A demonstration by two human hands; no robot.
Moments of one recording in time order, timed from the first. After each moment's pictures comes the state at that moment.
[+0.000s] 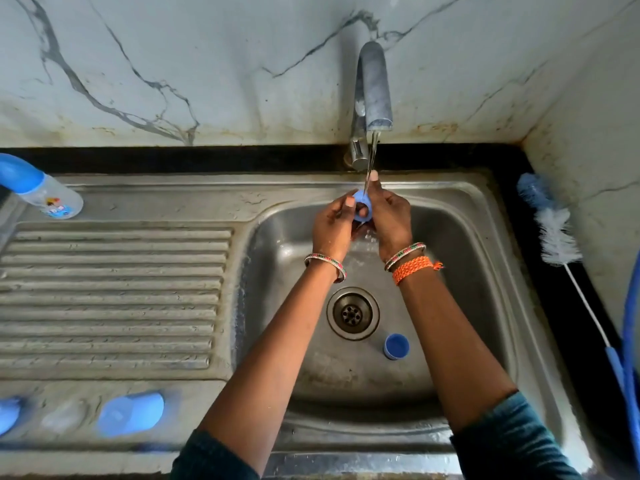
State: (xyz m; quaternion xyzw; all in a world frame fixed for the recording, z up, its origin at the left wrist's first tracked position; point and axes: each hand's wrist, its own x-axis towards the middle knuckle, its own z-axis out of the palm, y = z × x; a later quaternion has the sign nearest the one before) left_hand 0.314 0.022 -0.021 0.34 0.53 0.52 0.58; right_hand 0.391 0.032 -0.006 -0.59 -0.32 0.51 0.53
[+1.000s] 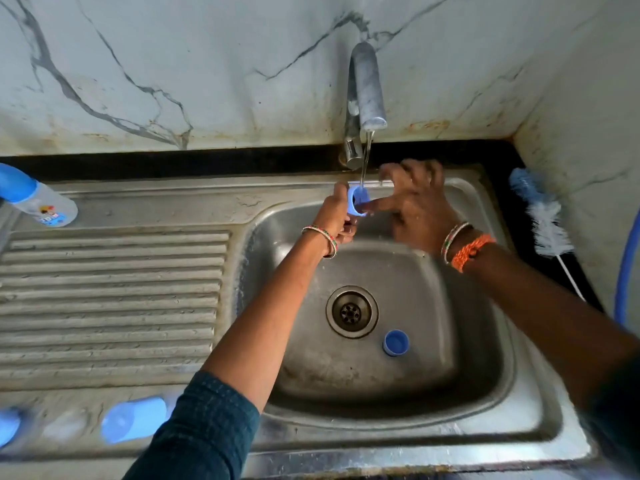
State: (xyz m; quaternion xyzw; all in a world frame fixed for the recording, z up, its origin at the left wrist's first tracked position) left_hand 0.308 0.055 -0.014 0.36 0.57 0.32 0.67; right_hand 0.458 0.027 0.022 -0.53 -0.84 -0.04 0.09
